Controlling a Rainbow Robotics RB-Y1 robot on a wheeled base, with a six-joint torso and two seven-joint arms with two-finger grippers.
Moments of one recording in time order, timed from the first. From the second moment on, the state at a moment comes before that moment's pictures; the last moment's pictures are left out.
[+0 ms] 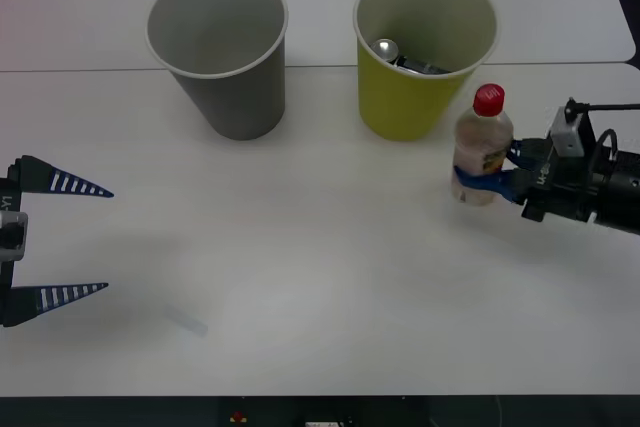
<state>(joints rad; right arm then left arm) -0.15 -0.62 -0.15 -1.61 1.37 -1.13 -0.19 0.26 1.13 0.26 -2.01 -1.31 -1.13 -0.09</state>
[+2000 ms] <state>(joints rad) -0.97 -0.56 0.17 -1.83 1.93 -1.39 -1.36 0.26 1.13 0.26 -2.01 -1.31 -1.13 -0.09</state>
